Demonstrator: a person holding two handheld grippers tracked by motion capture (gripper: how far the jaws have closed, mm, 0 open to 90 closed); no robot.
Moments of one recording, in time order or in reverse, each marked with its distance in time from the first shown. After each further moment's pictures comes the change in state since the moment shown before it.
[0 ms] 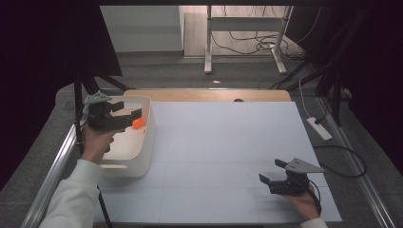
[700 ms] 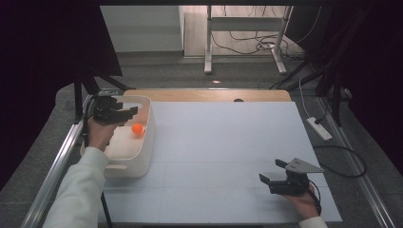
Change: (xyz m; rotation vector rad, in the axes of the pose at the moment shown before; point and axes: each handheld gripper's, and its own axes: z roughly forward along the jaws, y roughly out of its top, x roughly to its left) left arm 0.040 0.000 0.040 0.157 0.198 -0.046; right arm 0.000 0.000 0.000 0.008 -0.012 0.003
